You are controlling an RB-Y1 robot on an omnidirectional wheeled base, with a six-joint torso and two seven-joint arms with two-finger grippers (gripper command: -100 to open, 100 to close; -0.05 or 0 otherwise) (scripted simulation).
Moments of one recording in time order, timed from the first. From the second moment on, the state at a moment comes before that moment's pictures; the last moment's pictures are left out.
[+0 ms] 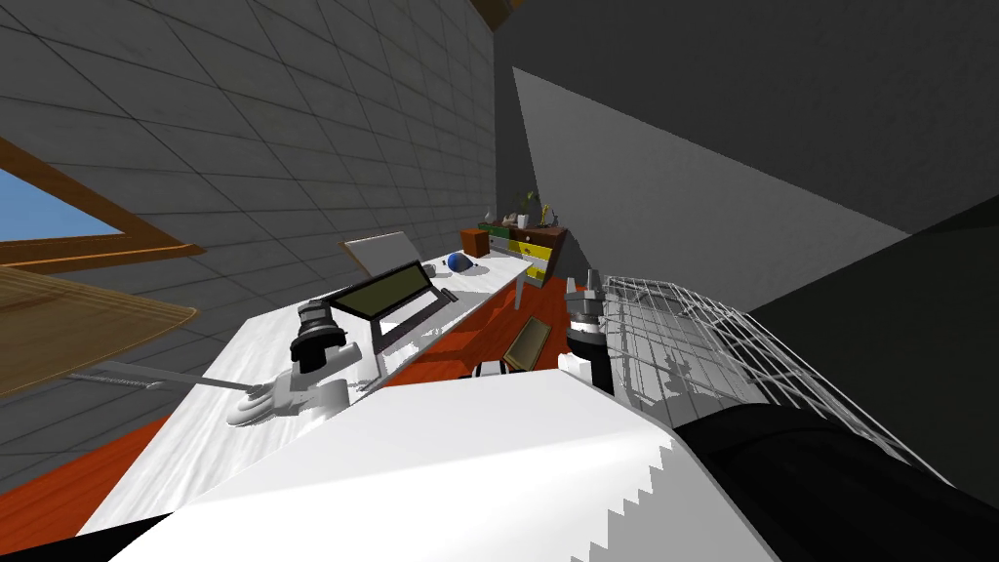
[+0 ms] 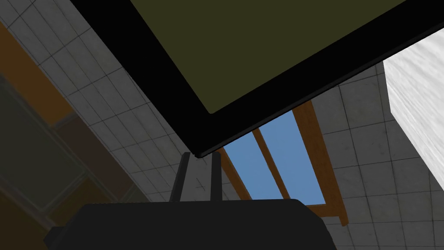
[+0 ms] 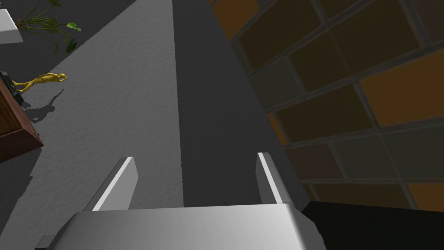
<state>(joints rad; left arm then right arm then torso) -0.07 0.19 0.79 -1.49 -0.14 -0.17 -0.21 0.55 0.04 -0.05 -2.31 0.04 -0.47 -0.17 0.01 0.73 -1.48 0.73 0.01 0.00</state>
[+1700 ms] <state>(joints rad) -0.03 0.11 0.78 -1.43 -0.17 -0.48 -0.20 0.55 0.04 -0.05 -2.31 0.04 -0.47 -0.17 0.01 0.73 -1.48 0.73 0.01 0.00</state>
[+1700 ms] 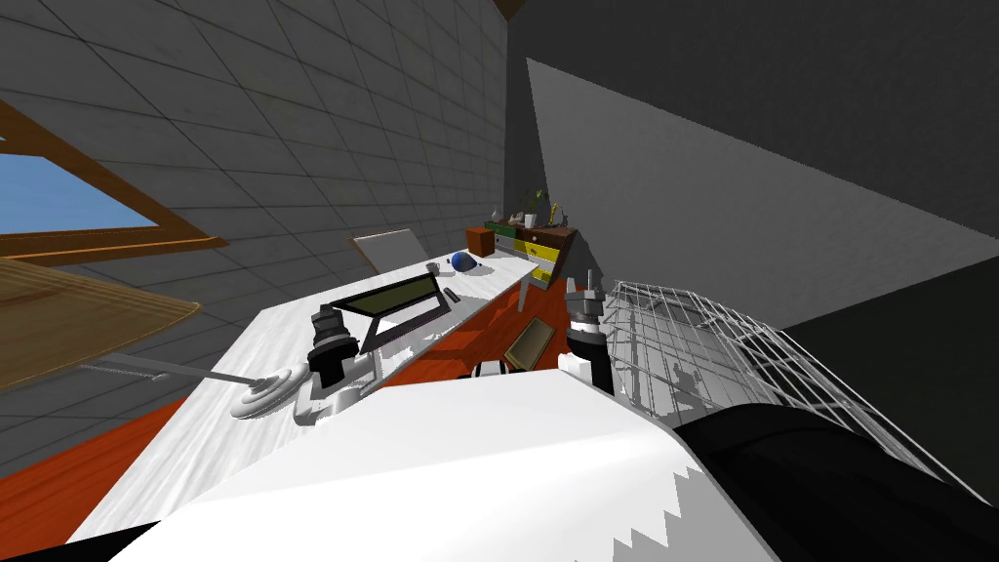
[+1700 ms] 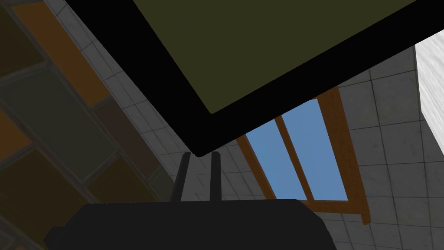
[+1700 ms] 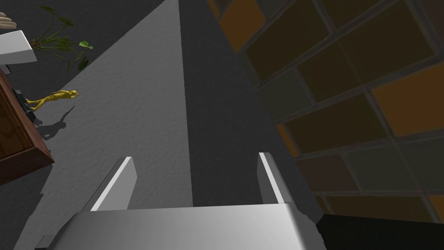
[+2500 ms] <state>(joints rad) 0.02 0.09 0.80 -1.40 -0.15 -0.60 -0.20 0.55 0.04 -0.05 -2.31 0.04 -0.47 -0.17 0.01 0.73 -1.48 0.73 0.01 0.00</state>
